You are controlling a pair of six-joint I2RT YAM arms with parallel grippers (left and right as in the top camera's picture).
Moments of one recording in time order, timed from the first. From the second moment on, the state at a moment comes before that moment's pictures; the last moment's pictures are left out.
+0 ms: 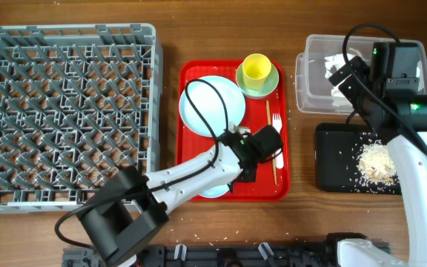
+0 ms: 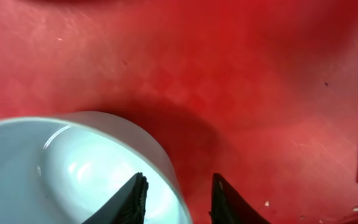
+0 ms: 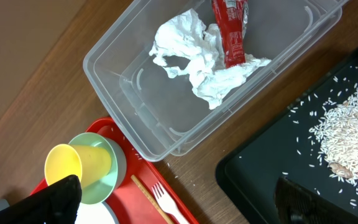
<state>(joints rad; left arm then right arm) -0.98 1.83 1.22 -0.86 -0.14 -0.86 0.00 1.32 1.30 -0.94 0.16 0.80</state>
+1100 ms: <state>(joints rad) -0.07 1.37 1.34 -0.68 0.48 -0.38 0.00 1.32 1.30 -0.94 0.16 0.80</state>
